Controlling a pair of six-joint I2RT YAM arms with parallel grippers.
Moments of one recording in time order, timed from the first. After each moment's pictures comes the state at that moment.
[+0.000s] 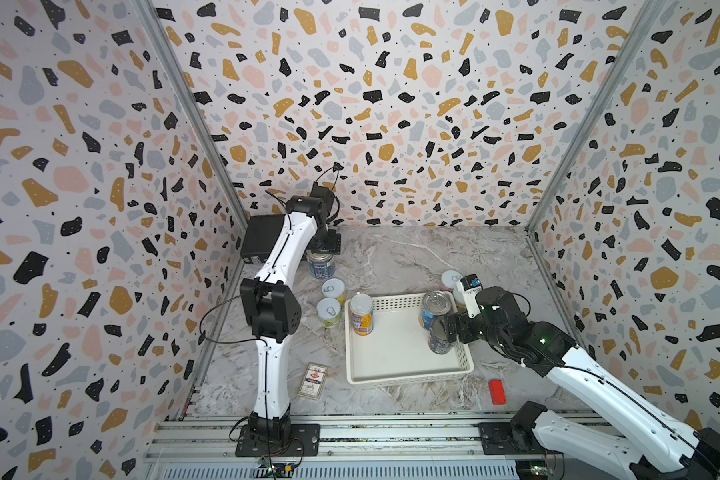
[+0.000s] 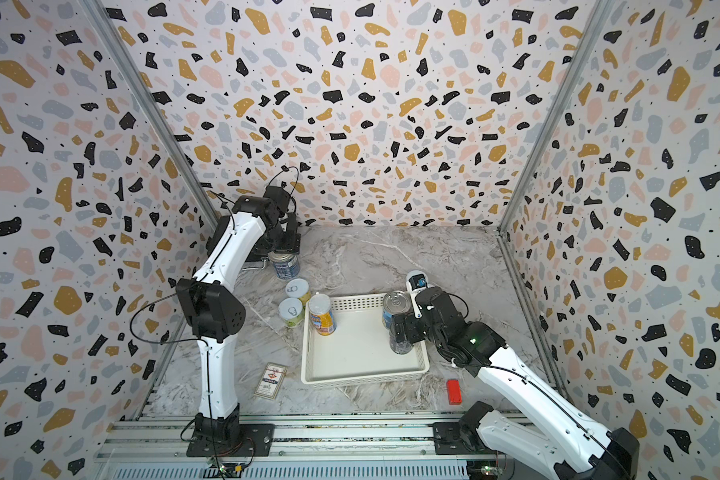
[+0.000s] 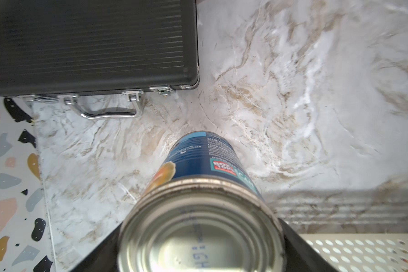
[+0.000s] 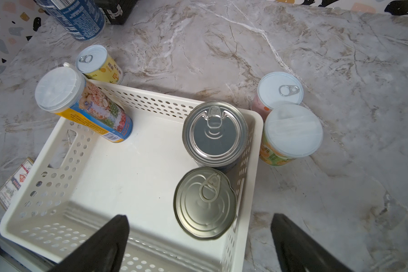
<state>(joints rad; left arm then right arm) -0.24 2.13 2.30 -1.39 -0.15 -0.21 0.70 0.93 0.88 -0.69 0.13 0.29</state>
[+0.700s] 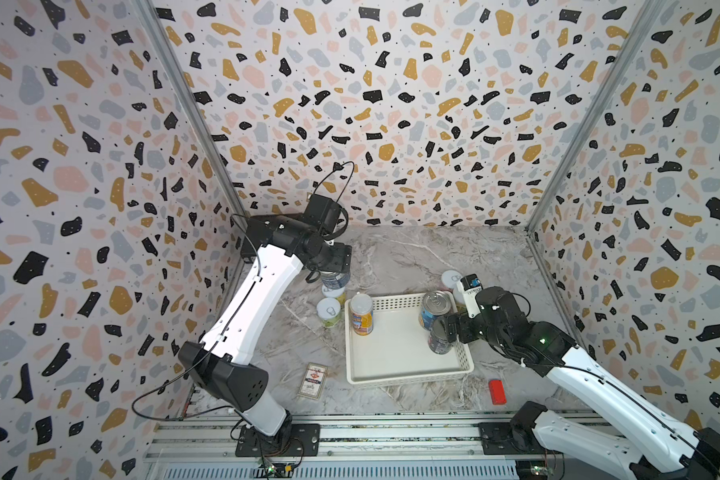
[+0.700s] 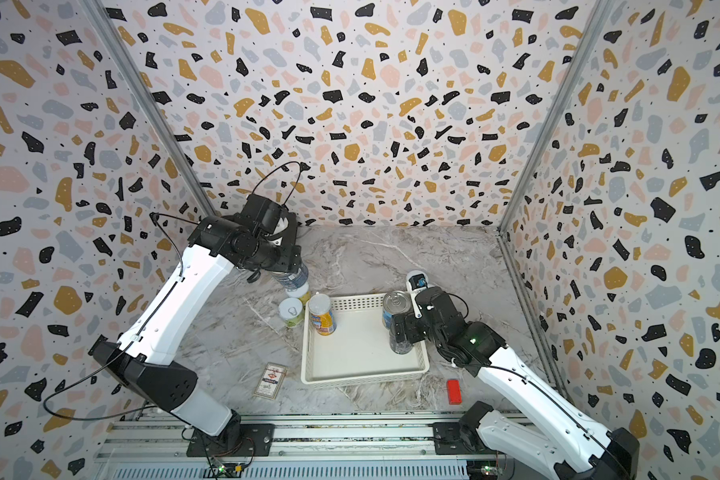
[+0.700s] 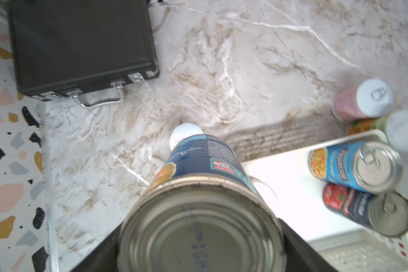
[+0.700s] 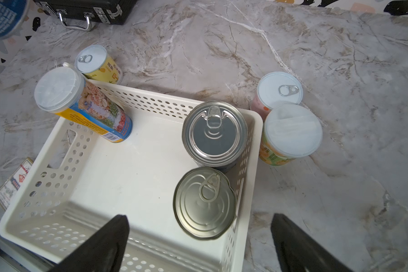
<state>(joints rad) -0.44 1.56 1.84 -1.31 -0.13 -0.26 0.70 0.93 0.88 -0.69 0.14 0.29</state>
